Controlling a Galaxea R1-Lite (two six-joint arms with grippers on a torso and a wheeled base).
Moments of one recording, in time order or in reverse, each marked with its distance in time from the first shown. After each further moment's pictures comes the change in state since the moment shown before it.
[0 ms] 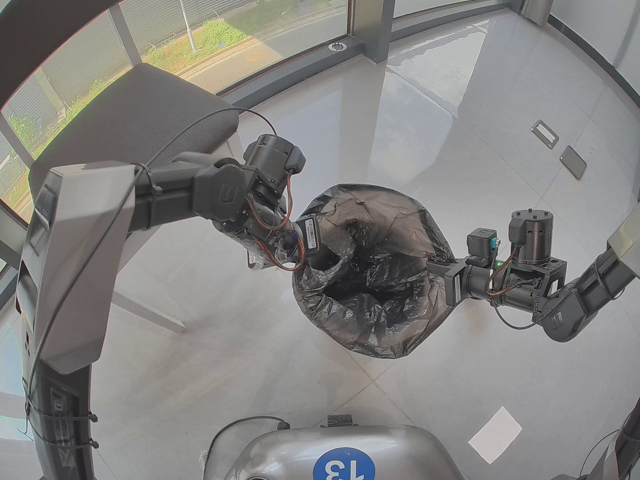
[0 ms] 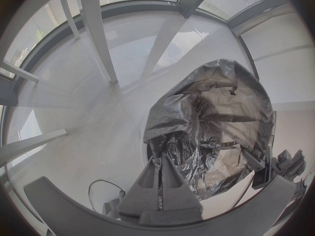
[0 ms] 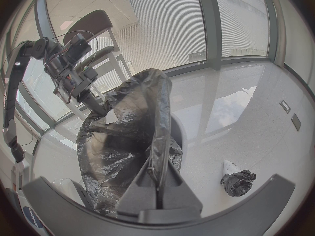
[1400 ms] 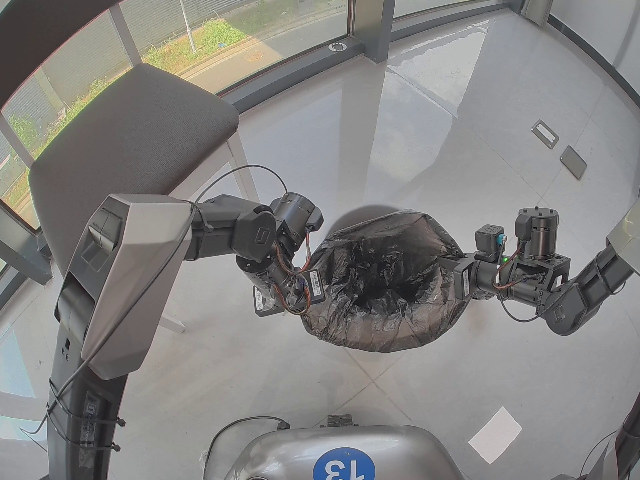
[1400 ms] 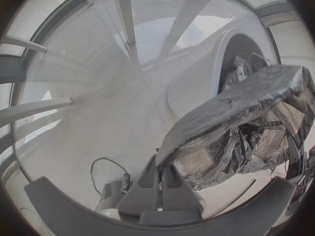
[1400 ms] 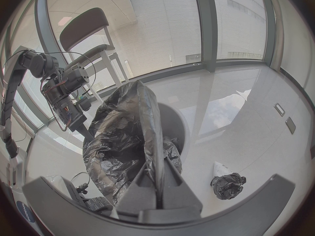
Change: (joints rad) left arm -0.017 0.152 0.000 0.102 0.035 -0.128; right arm -0.057 0.021 -0.018 -0.007 0.000 -0.044
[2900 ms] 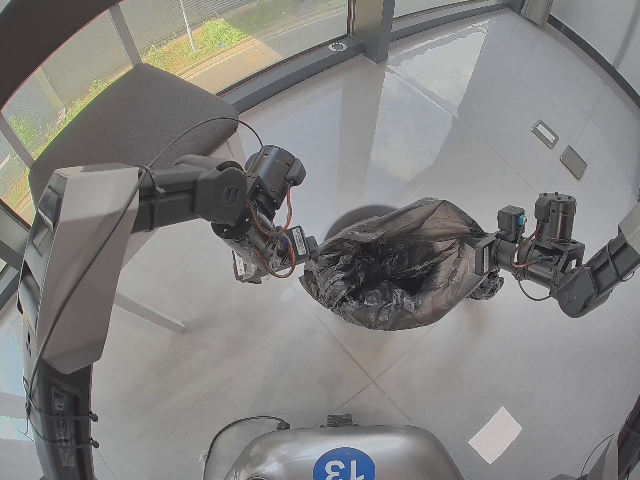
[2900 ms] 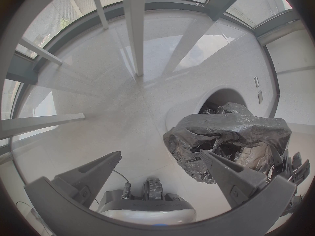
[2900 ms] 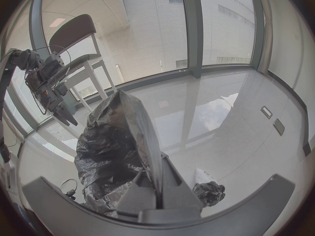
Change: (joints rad) left arm 0.020 -0.140 0.000 -0.010 0.096 -0.032; right arm -0.100 -0.016 -0.051 0.003 0.000 0.002
